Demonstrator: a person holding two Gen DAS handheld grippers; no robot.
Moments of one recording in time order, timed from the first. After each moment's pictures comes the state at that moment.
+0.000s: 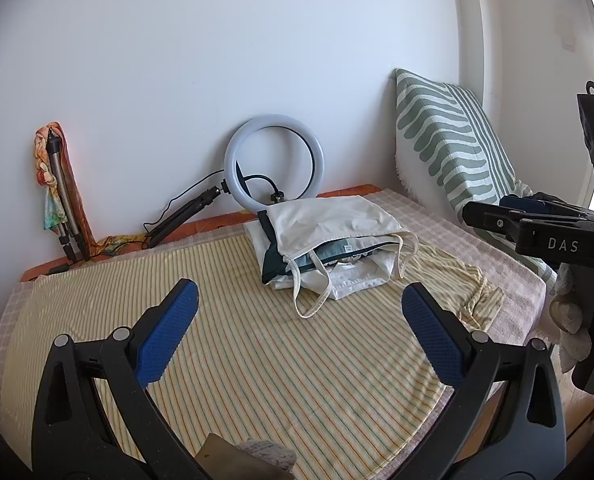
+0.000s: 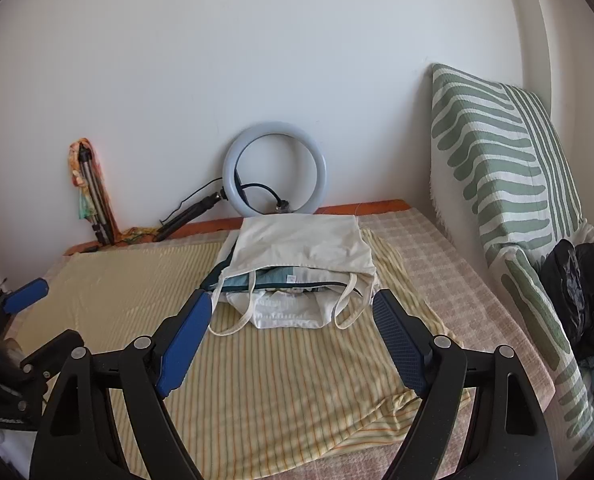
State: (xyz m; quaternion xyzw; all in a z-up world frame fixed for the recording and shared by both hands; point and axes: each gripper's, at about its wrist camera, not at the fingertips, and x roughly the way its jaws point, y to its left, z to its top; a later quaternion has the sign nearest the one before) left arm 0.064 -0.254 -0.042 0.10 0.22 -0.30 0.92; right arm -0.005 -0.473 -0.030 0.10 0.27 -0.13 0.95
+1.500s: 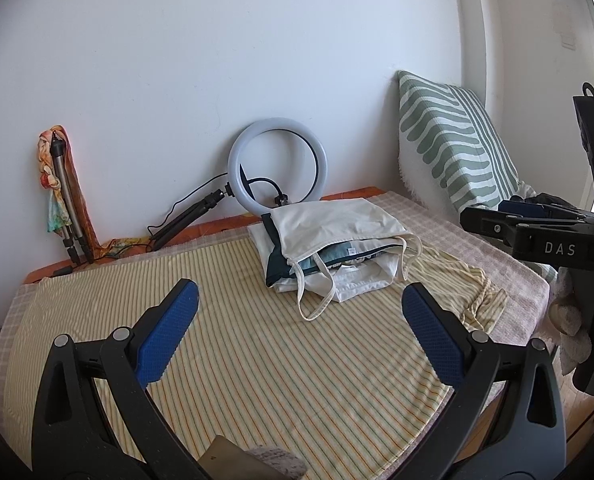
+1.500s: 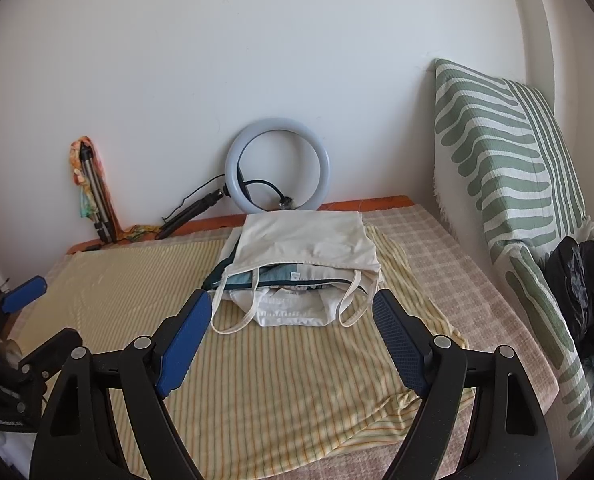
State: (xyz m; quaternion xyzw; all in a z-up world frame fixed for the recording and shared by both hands) left arm 0.066 -0.254 -0.040 0.10 0.21 -0.30 0.92; right arm -0.001 -0.472 -0.032 0.10 0.27 -0.13 0.95
